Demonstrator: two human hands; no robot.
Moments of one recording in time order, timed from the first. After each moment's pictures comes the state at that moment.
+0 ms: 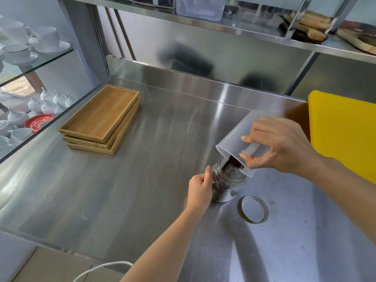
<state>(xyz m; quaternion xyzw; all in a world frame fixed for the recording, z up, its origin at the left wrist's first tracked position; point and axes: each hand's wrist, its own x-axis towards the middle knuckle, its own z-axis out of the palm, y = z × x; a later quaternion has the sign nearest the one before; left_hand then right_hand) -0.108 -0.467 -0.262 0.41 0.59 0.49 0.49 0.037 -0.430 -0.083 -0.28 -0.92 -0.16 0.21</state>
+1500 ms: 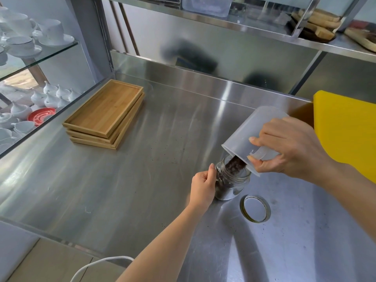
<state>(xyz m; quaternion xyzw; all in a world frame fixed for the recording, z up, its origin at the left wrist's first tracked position) -0.110 -0.467 -0.262 0.42 0.59 0.49 0.49 0.044 -0.437 -0.082 -0.25 -0.93 -0.22 0.18</state>
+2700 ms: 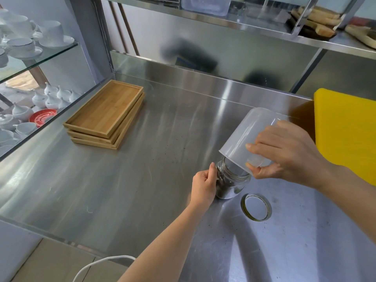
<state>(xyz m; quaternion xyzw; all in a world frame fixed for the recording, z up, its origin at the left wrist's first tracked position) -0.109 -0.466 -0.262 0.42 0.60 0.48 0.49 0.041 -0.446 -0.088 -0.19 -0.94 -0.23 0.16</state>
